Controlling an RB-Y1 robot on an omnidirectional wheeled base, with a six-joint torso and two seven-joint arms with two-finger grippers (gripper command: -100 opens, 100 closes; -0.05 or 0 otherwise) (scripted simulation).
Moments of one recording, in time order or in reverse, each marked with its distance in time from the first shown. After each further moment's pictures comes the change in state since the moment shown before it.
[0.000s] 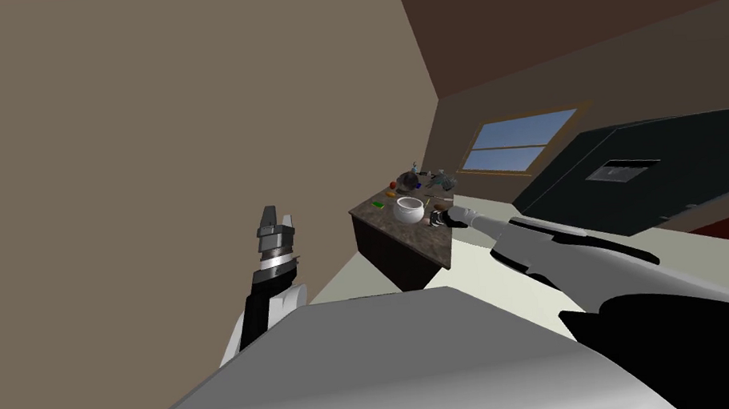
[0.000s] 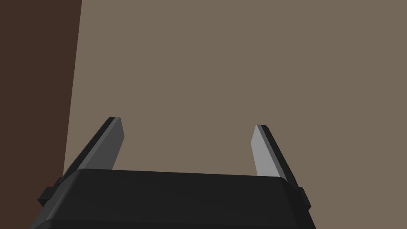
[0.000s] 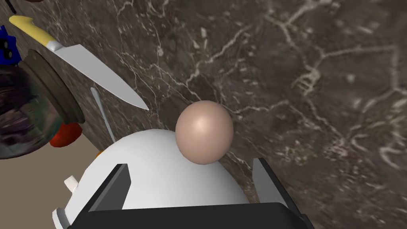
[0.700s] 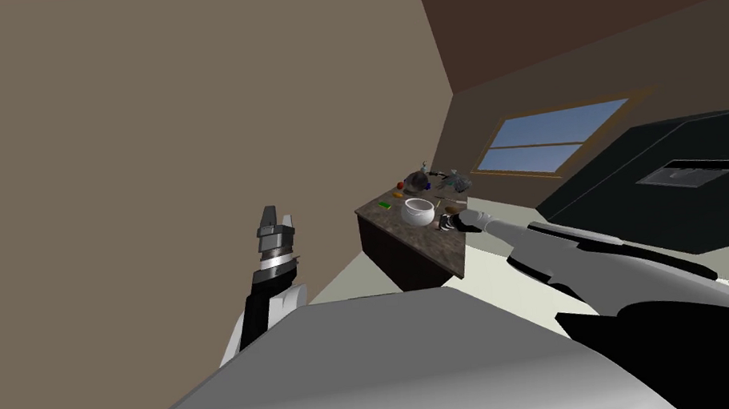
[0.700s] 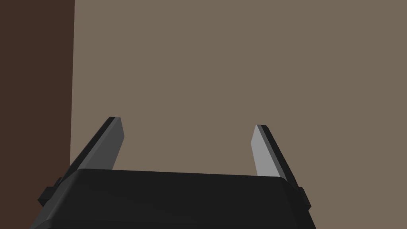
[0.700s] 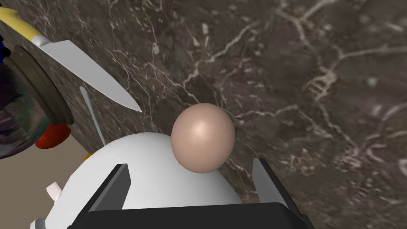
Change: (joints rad) left arm 0.000 0.000 0.000 0.000 0.000 0.000 0.000; right arm 0.094 -0.072 -0.039 -0.031 -0.033 -0.005 0.038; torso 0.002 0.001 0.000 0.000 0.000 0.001
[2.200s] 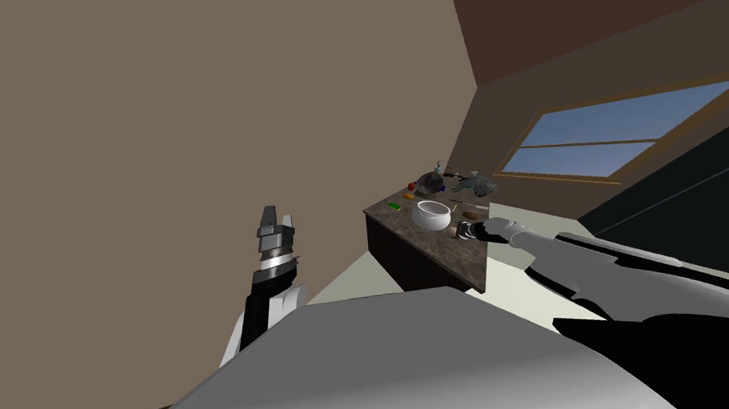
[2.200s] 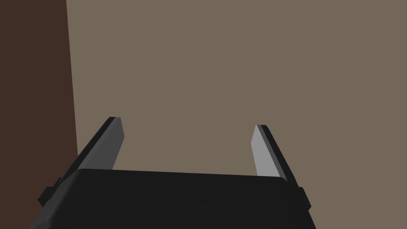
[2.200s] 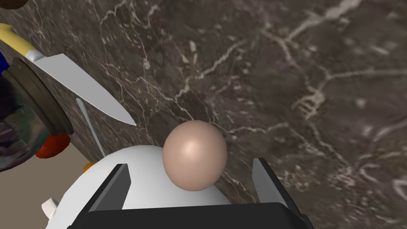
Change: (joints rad) left arm 0.000 0.000 0.000 0.000 0.000 0.000 0.000; right arm 0.157 -0.042 -0.169 0.099 -0.142 -0.042 0.196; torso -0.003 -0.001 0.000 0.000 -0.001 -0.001
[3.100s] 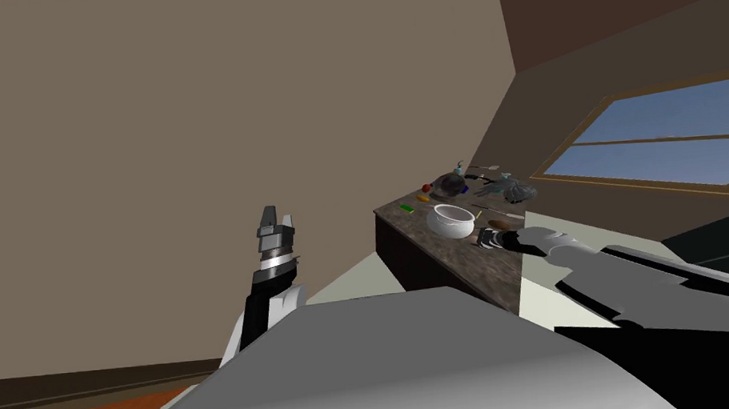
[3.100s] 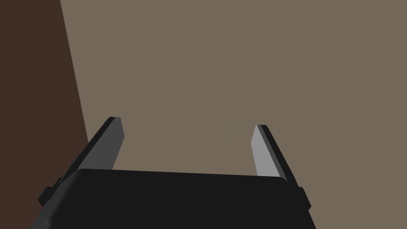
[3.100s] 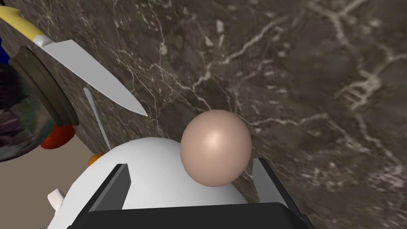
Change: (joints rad) left arm 0.000 0.000 0.000 0.000 0.000 0.000 0.000; right arm 0.167 -0.064 -0.162 0.044 -0.140 -0.030 0.177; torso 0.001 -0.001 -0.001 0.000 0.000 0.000
